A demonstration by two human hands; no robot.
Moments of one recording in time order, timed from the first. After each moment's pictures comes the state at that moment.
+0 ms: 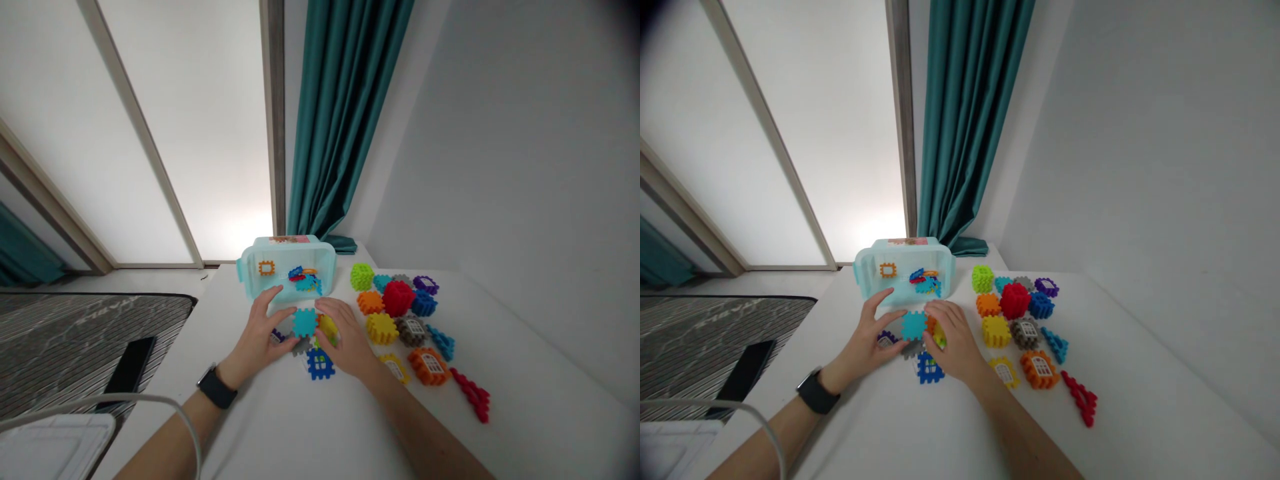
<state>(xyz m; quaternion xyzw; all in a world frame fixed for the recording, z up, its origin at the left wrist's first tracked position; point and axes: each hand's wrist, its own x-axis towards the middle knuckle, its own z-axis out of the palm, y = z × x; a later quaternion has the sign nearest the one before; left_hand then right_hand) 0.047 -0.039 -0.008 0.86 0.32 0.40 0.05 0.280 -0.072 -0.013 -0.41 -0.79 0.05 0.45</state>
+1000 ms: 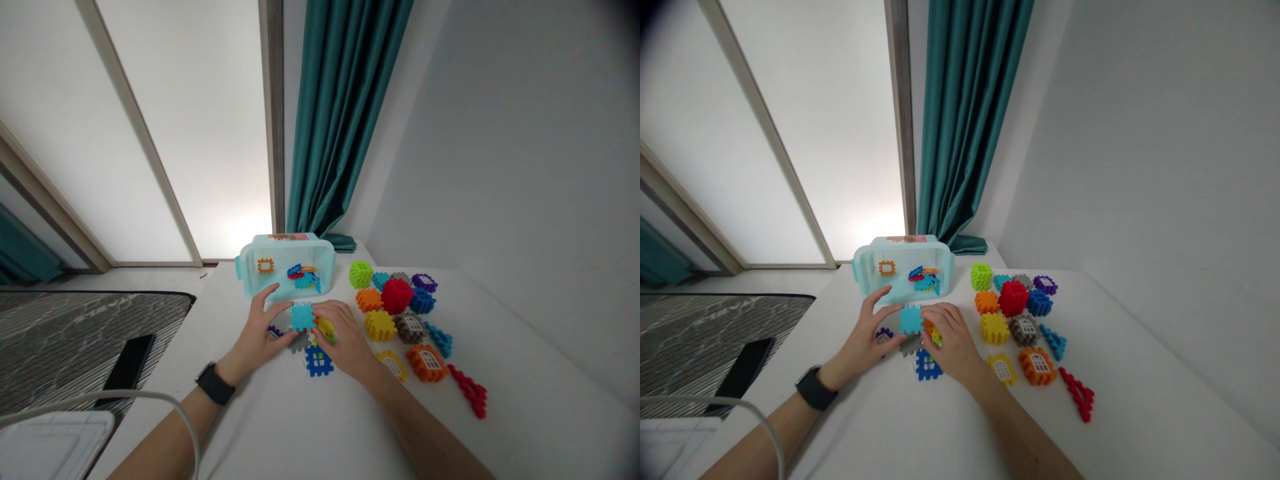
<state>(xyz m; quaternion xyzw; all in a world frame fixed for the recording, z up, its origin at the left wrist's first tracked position) 0.048 -0.039 -0.011 0.83 0.36 0.41 0.13 0.278 -0.074 -0.013 -0.39 -0.80 0.03 0.46</state>
